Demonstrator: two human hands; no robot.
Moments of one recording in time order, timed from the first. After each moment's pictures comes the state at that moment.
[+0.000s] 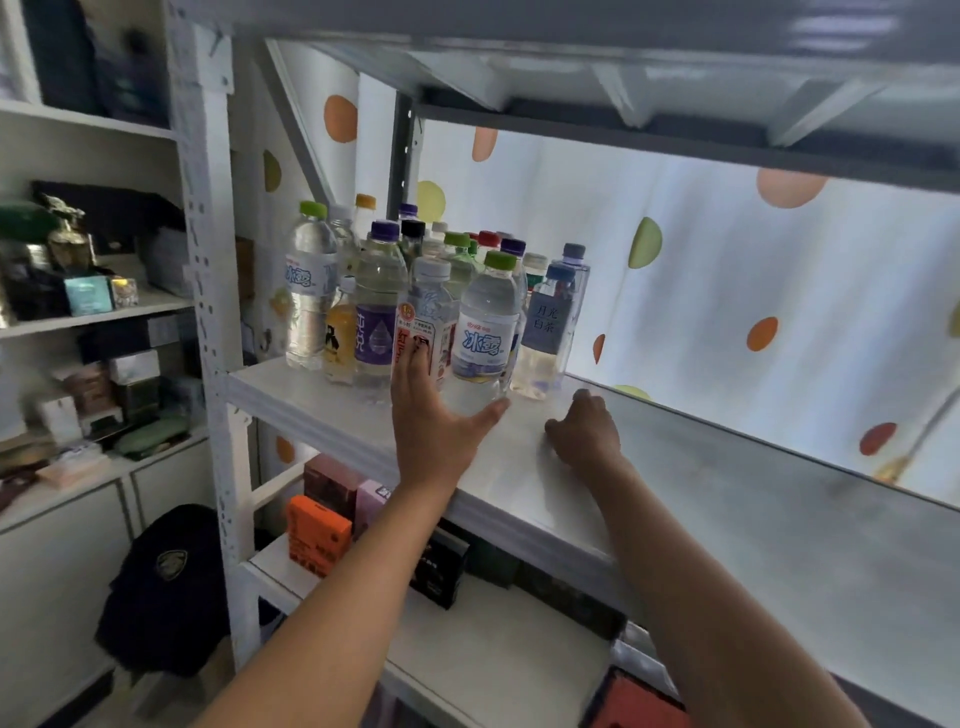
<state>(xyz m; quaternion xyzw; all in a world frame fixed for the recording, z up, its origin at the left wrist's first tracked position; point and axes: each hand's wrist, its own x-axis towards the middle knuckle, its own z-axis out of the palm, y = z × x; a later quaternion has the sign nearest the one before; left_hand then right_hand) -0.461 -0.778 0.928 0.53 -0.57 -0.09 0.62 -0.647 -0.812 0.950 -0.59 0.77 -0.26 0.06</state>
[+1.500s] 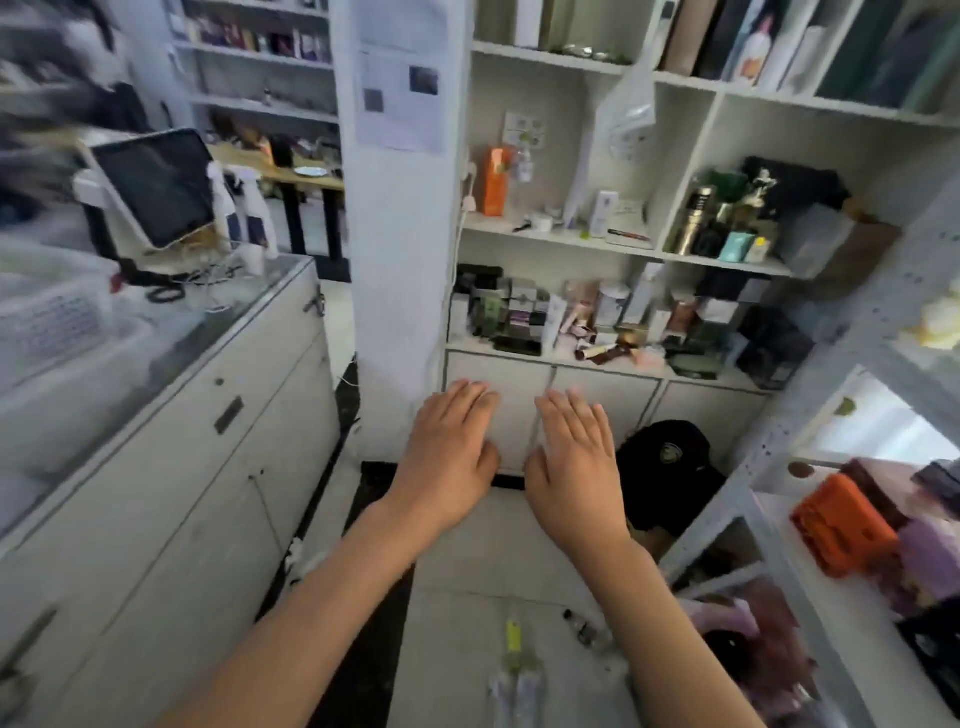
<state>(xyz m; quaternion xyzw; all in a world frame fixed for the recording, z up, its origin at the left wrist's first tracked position) -0.154 -0.277 0.850 0.86 -0.41 0.15 0.26 -0.246 -0.411 0.852 -0.95 0.11 -0.27 0.12</state>
